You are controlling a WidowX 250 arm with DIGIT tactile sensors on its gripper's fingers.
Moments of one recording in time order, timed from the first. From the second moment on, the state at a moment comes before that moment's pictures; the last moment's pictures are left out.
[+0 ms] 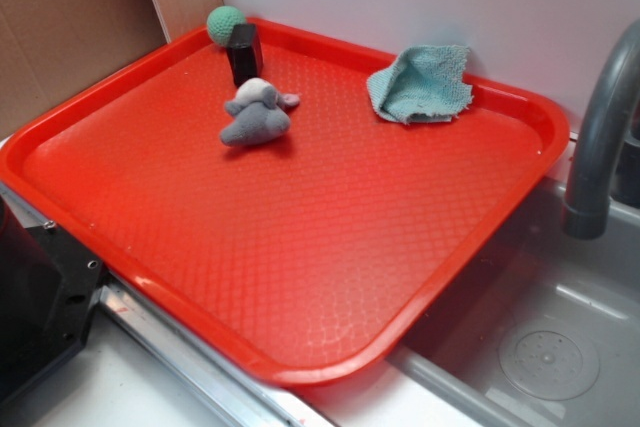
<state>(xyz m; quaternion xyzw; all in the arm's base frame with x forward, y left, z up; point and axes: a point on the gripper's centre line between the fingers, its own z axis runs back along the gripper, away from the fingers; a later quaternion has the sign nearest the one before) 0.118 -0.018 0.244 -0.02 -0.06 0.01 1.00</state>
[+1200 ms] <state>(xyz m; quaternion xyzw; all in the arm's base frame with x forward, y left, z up) 0.235 0.063 0.109 -0.02 -0.03 0.36 0.93</state>
